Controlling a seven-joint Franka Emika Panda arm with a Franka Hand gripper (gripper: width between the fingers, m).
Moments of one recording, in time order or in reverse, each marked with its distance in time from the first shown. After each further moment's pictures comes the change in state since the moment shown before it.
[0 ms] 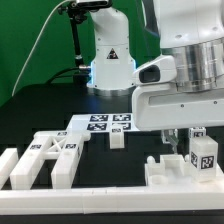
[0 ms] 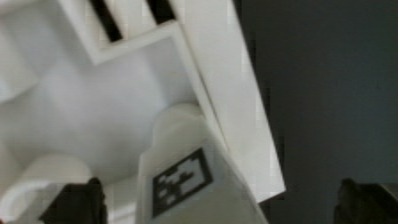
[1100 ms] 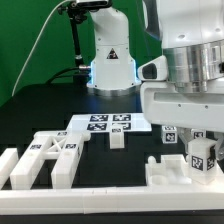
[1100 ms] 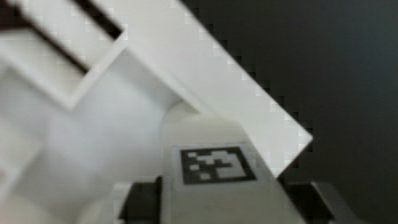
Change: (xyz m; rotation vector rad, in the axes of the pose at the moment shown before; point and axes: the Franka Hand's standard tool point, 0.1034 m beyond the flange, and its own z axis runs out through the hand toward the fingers) arm 0.000 0.001 0.004 0.048 0.023 1.021
